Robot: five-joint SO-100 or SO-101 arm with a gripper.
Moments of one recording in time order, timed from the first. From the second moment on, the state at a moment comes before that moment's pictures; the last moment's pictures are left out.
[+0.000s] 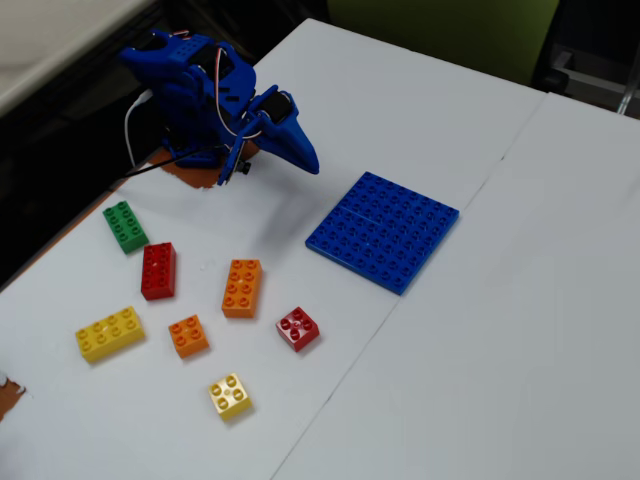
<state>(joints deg) 1.0 187.9 178.0 37.3 -3.9</state>
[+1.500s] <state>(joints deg) 7.2 174.2 164.0 44.6 -10.9</state>
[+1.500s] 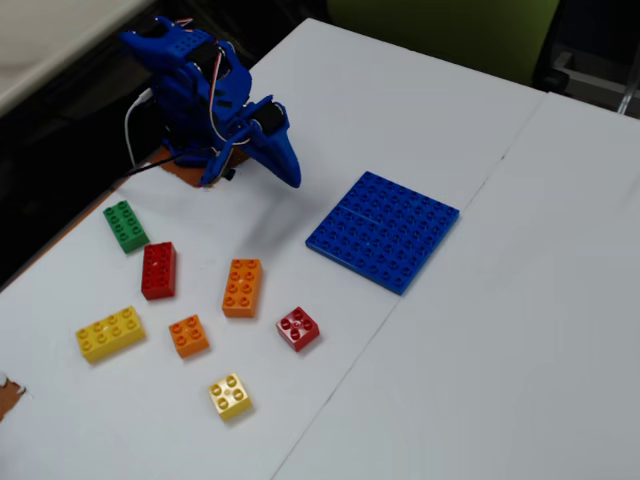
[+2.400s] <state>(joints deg) 32.3 116.8 93.5 81.7 -51.5</state>
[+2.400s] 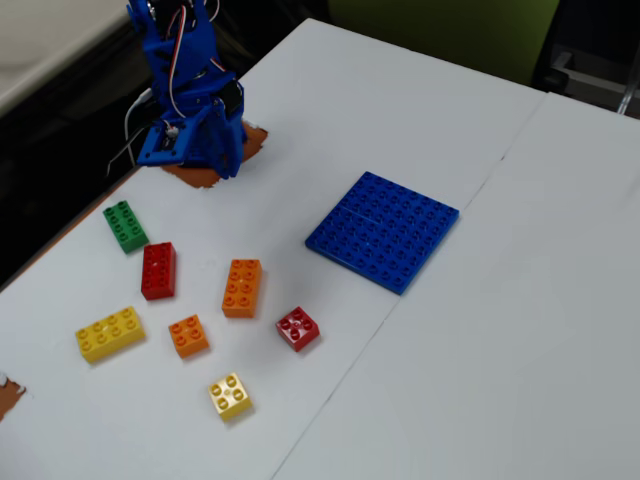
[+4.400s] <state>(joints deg) 41.3 64.8 70.7 72.8 -71.2</state>
